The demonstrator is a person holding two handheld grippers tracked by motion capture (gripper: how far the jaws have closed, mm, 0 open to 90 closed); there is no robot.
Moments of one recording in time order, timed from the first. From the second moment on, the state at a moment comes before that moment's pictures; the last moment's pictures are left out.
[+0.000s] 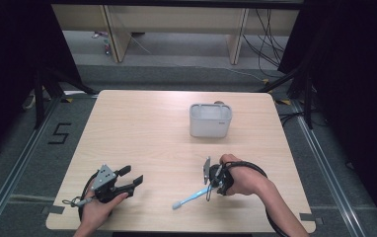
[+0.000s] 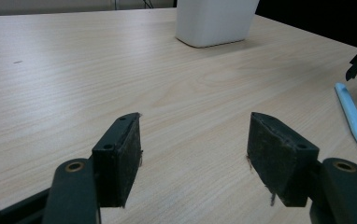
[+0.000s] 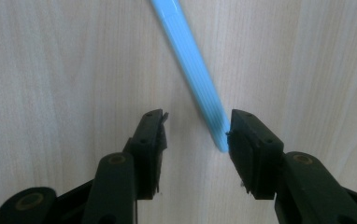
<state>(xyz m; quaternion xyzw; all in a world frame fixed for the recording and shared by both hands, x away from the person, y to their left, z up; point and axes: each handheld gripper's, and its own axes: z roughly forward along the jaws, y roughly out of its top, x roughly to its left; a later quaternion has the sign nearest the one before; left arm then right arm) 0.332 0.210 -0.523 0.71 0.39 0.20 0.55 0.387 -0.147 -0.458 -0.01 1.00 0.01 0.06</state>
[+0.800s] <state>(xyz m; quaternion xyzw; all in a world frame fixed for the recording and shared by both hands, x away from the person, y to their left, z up) 0.331 0.211 -0.522 0.71 0.39 0.20 0.54 0.390 -0.124 -0.468 -0.03 1.00 0.01 0.05</state>
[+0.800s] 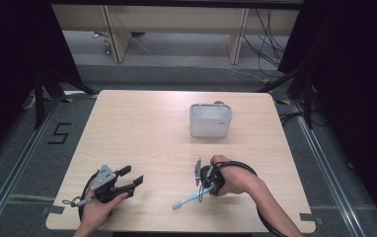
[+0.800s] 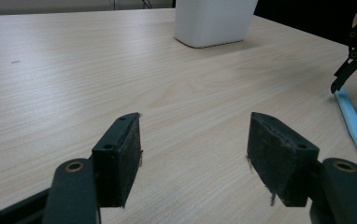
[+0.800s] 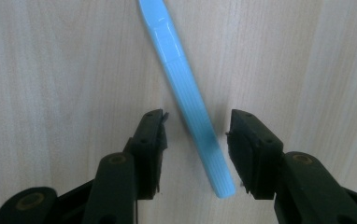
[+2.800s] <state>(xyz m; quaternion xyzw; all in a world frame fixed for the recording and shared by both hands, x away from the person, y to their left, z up) 0.332 0.209 -0.523 0.71 0.39 0.20 0.55 0.391 -0.118 -0.471 0.00 1.00 0.01 0.01</state>
